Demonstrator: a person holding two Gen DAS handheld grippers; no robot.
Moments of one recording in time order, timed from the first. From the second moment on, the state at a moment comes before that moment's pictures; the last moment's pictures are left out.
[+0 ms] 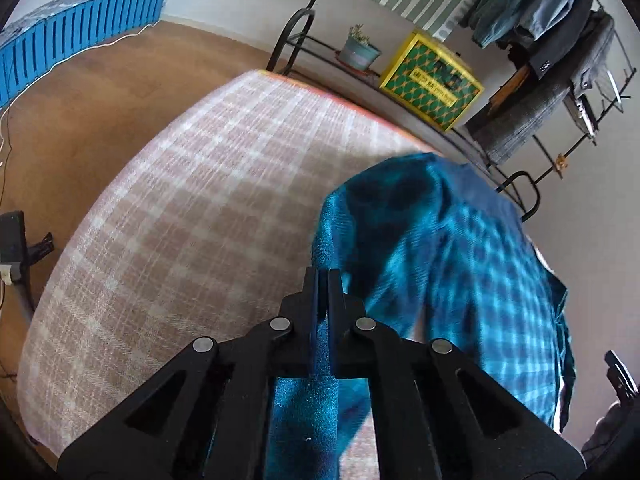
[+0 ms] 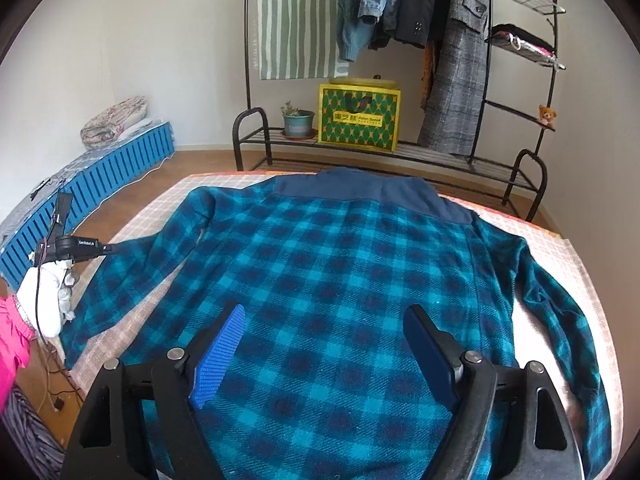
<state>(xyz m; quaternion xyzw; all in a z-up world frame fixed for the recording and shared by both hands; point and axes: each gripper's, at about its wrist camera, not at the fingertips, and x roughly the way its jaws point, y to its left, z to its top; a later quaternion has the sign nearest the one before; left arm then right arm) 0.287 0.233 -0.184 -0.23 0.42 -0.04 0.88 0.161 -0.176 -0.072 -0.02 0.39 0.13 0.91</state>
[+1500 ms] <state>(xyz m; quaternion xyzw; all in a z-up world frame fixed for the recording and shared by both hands) 0.202 0.110 -0.130 -0.13 0.42 -0.13 0.89 0.378 -0.135 -0.184 0.24 0.55 0.17 0.78</state>
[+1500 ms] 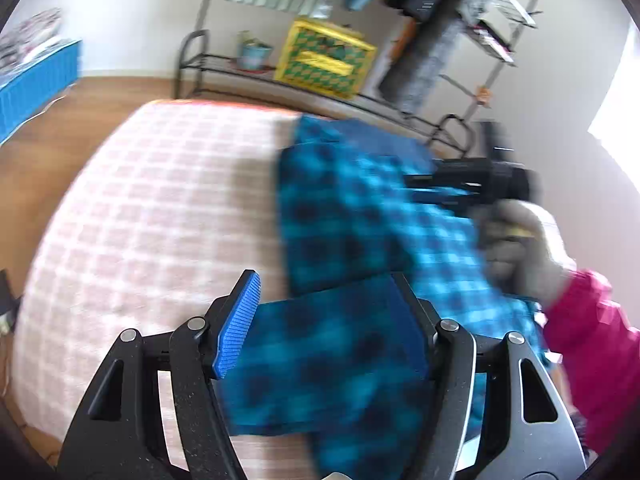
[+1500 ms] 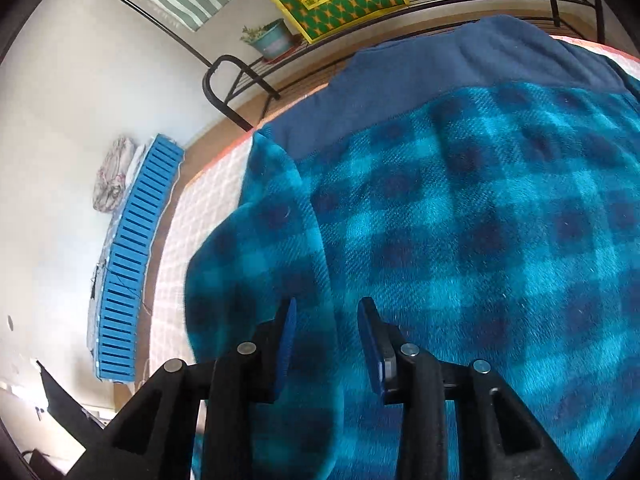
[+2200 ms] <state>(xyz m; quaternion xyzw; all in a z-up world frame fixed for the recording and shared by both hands) 0.186 0.122 -0.174 -0.18 0.46 -0.15 0.86 0.175 -0.182 -0.154 0.17 0.54 0.21 0.80</state>
